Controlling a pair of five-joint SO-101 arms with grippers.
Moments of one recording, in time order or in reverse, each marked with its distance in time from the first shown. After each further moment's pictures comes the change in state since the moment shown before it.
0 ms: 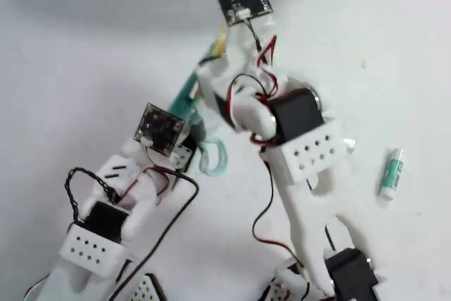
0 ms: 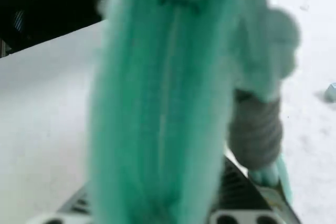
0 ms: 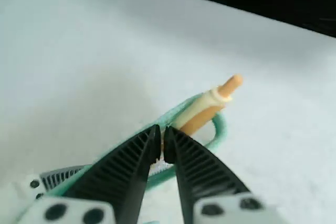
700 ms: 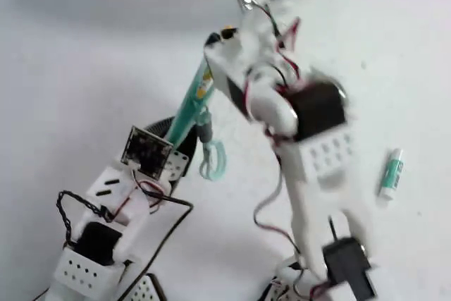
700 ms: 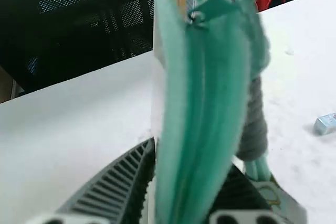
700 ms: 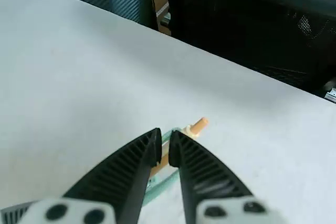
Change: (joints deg) left arm 1.5 -15.2 5.4 0.1 0.0; right arm 3.7 7.1 -15.1 -0.3 6.2
